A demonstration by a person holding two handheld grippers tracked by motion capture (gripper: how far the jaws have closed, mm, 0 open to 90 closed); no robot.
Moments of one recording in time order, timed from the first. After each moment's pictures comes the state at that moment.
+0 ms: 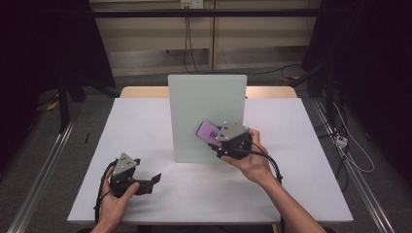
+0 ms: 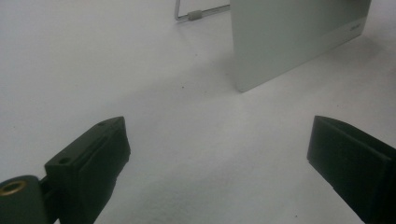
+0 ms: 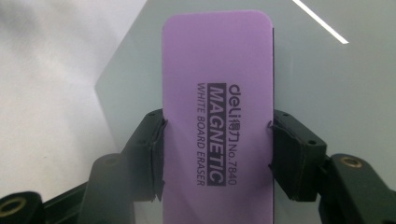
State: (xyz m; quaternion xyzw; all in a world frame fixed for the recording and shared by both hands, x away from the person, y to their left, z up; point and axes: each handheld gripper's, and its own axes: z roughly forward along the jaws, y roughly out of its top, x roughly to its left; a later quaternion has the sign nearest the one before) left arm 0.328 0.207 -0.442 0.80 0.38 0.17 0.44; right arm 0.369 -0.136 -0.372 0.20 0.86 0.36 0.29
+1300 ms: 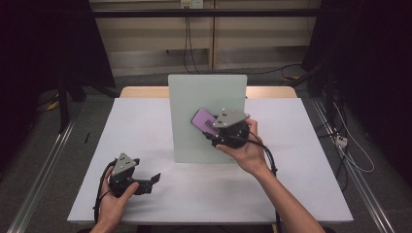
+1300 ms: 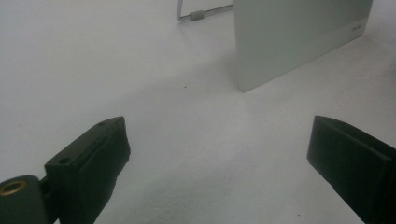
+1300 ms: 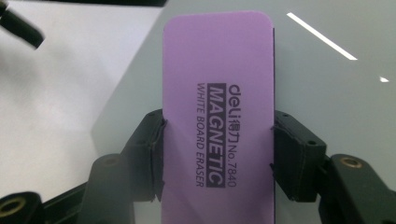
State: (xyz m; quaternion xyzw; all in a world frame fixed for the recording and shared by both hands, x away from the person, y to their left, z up) left arm 0.328 0.209 -0.442 0.79 0.38 0.17 0.44; right arm 0.386 -0.132 -0.343 0.22 0.84 0.41 0.29
